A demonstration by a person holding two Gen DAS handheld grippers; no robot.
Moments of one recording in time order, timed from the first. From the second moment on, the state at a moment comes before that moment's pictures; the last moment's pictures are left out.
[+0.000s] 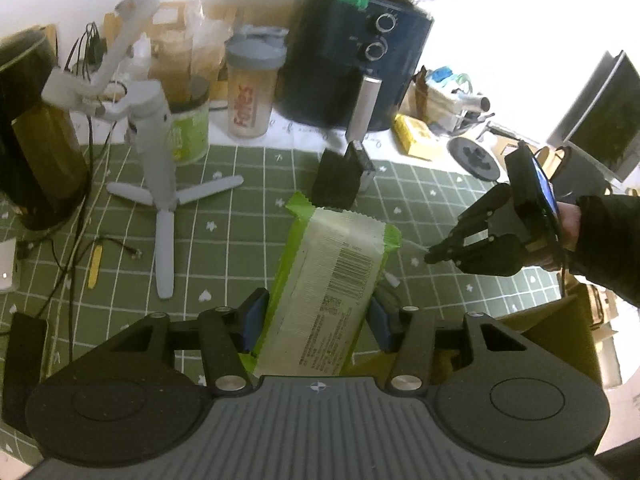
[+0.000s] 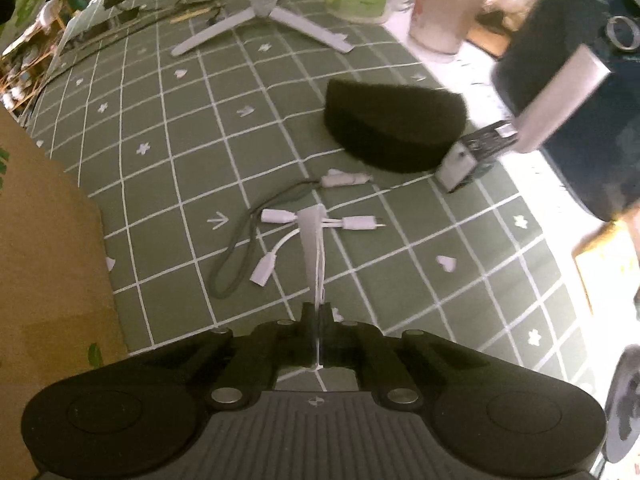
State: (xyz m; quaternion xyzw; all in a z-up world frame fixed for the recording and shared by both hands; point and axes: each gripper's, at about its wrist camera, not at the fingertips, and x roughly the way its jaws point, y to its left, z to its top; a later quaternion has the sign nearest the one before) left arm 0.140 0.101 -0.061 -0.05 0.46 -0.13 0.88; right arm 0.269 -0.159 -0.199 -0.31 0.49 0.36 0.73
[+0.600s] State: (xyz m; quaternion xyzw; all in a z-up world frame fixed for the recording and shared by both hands) left arm 0.125 0.063 -0.022 -0.05 0.44 -0.18 0.88; right arm 0.216 -0.217 -0.099 -0.18 0.46 0.28 0.82
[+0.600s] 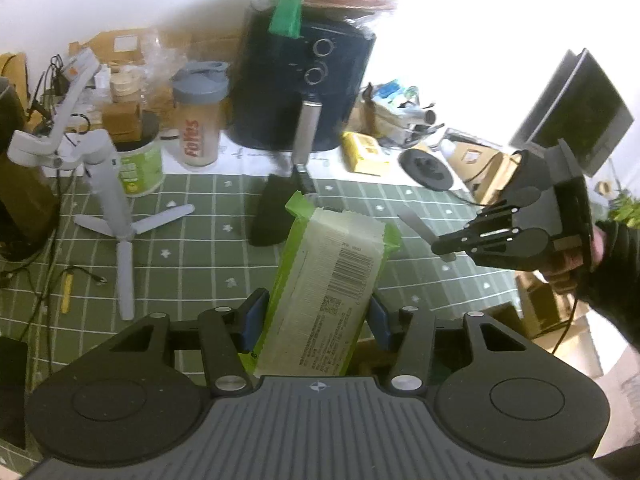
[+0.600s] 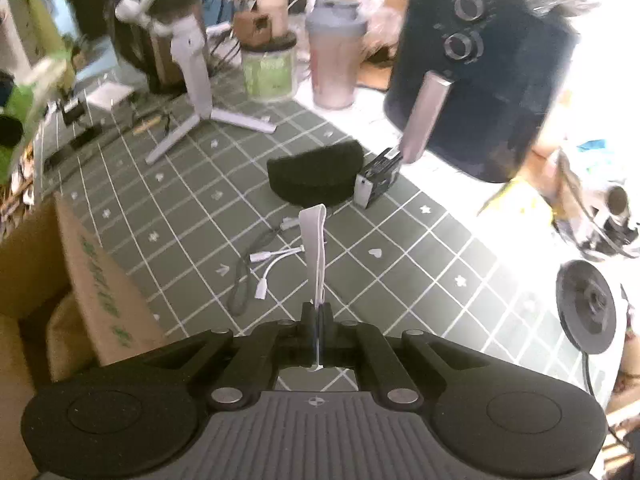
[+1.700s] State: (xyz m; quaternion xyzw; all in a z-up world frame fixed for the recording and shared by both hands) left arm 0.062 -0.013 -0.040 0.04 0.47 -0.26 0.84; right arm 0.058 -0.257 -0.051 -0.01 0.44 0.22 0.87
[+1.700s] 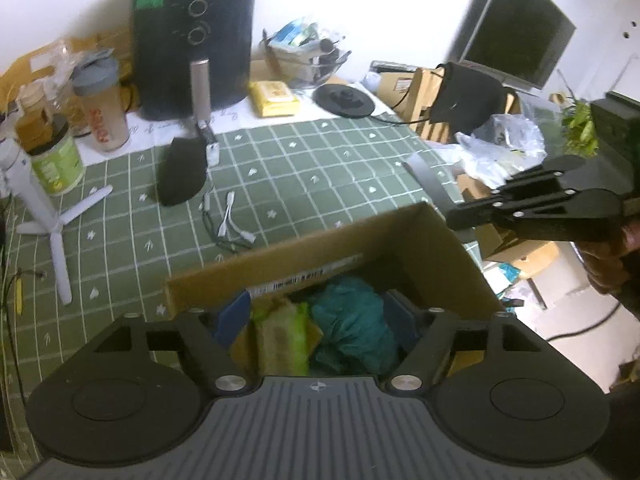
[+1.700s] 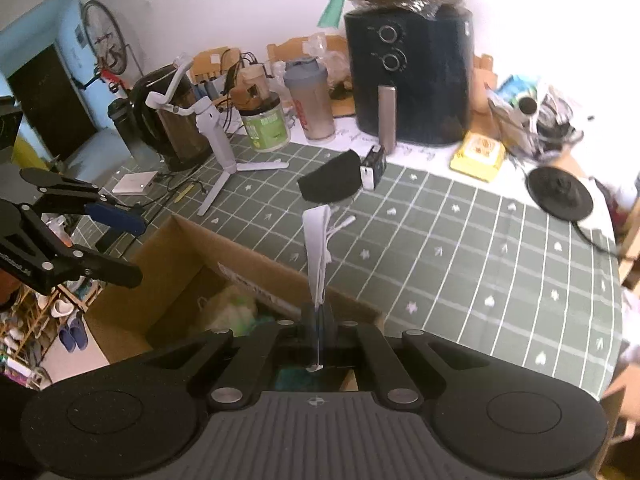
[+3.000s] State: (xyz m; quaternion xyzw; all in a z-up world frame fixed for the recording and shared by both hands) left arm -0.004 0.018 -0.052 -0.03 0.45 -0.12 0.88; right arm 0.036 -0.233 -0.060 0.00 0.48 0.18 0.86
